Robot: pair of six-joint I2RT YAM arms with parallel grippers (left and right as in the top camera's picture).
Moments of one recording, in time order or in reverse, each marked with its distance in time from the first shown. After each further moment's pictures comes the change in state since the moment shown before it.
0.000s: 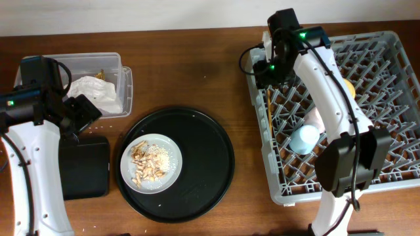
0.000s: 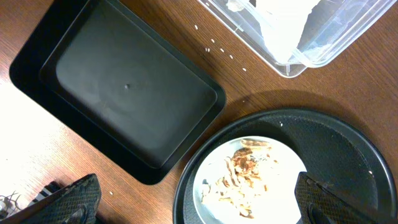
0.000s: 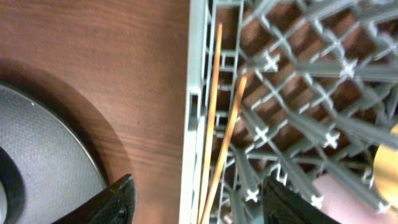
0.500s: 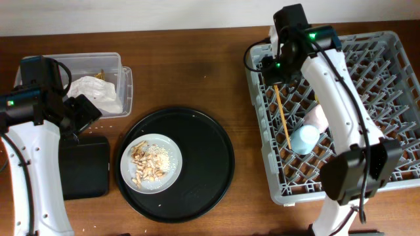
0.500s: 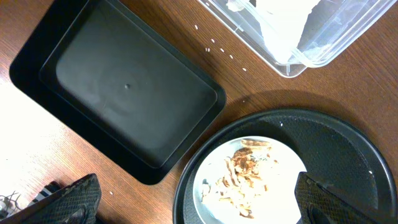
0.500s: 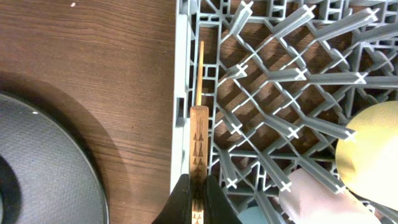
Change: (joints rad) left arm 0.000 0.000 0.000 0.000 0.000 0.000; right arm 0.001 -0.063 0.003 0.011 0.052 -0.008
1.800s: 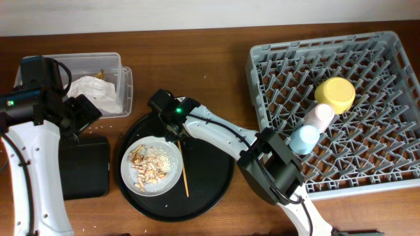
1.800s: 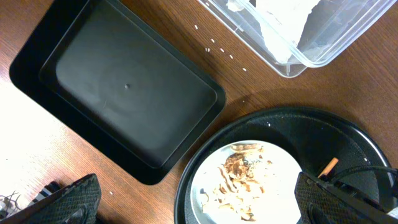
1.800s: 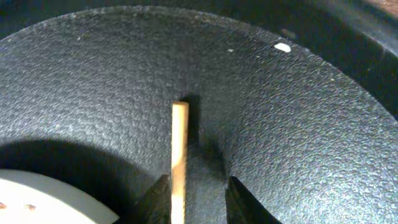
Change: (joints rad) left arm 0.000 0.000 0.000 0.000 0.000 0.000; right arm 0.616 0.342 -0.144 0.431 0.058 0.565
